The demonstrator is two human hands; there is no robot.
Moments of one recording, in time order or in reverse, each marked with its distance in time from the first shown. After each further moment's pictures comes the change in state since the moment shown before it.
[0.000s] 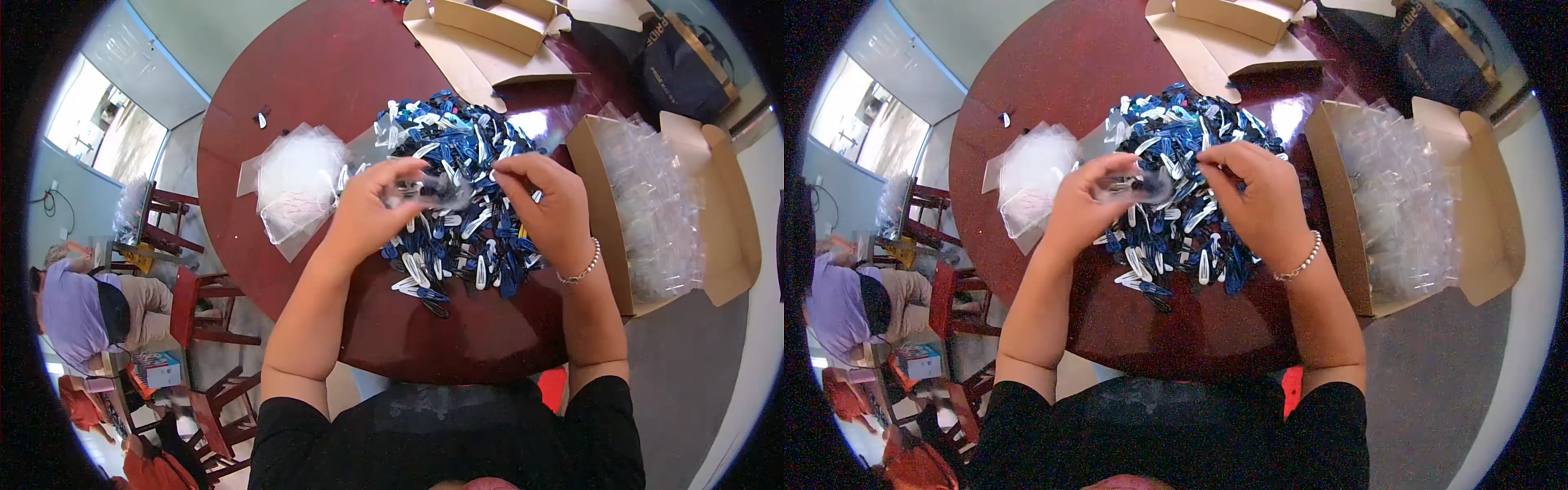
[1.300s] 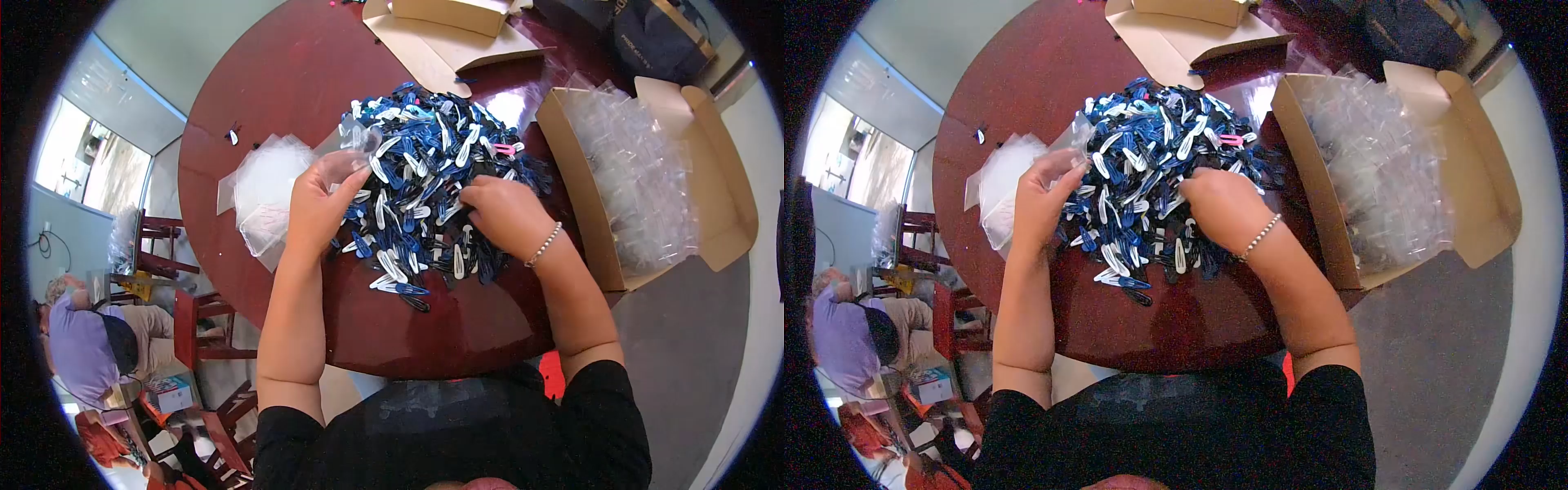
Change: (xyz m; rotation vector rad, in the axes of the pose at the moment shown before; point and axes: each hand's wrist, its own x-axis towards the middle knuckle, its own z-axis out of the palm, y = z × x) left_hand 0.006 0.002 -0.010 -0.155 0.148 -0.168; right_hand -0.034 0.044 0.010 -0.566 -0.573 0.120
